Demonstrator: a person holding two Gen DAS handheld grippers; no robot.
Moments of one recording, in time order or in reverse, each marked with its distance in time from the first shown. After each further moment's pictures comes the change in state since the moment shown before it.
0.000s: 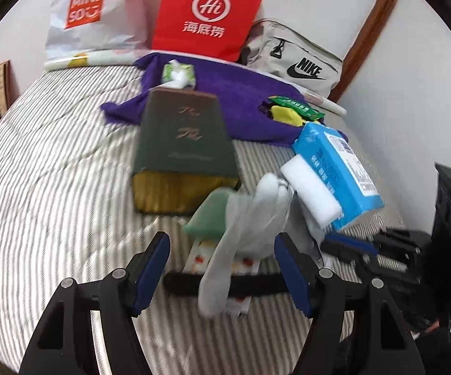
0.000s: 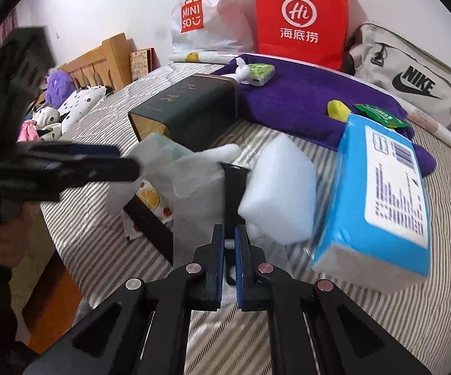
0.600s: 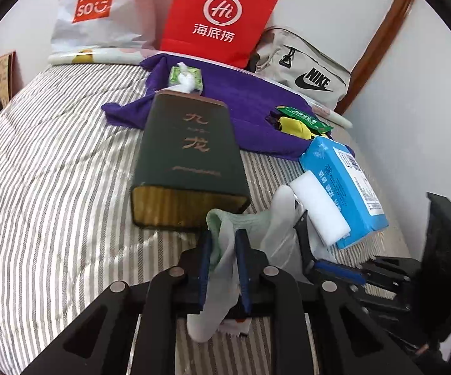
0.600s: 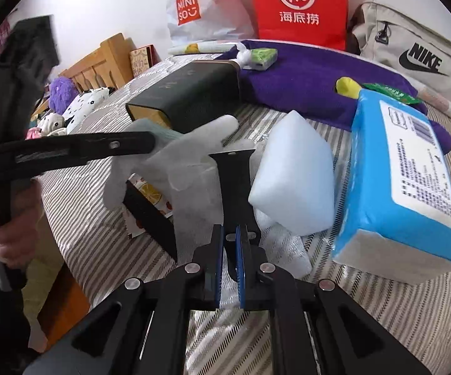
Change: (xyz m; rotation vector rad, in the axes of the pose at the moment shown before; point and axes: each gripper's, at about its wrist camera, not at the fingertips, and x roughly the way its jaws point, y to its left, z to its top) left arm 0.005 0.009 0.003 -0.066 -0.023 -0.013; right arm 0.022 -0.002 -0.003 0.060 0.035 0.062
